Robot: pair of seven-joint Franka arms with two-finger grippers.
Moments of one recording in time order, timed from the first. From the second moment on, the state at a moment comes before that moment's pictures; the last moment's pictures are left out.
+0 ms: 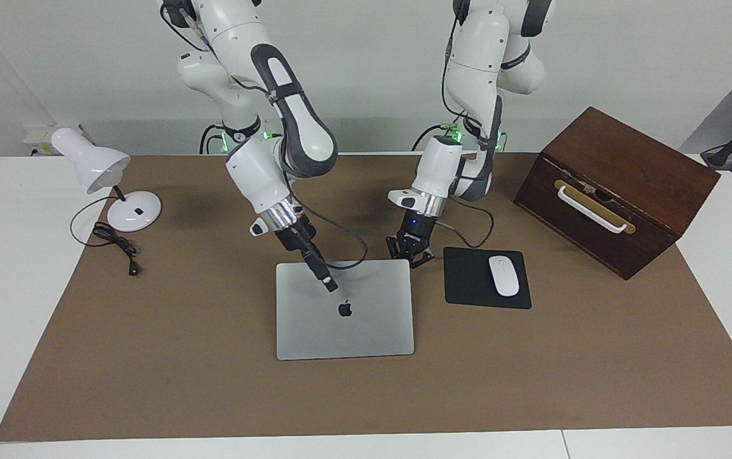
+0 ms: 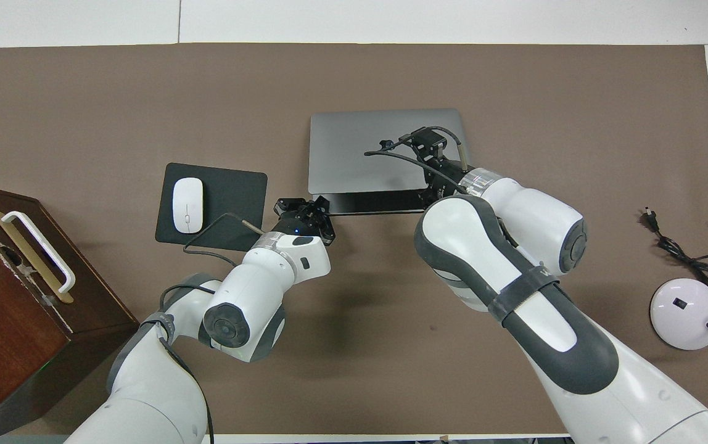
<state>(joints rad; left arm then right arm) -0.70 0.39 0.07 -2.33 -0.14 3.49 0.22 0.35 0.31 0.14 -2.01 1.29 2.97 0.40</state>
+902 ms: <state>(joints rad) -0.70 0.40 0.07 -2.32 -0.14 3.50 0.22 0.32 0.33 0.14 -1.95 1.29 2.97 0.37</state>
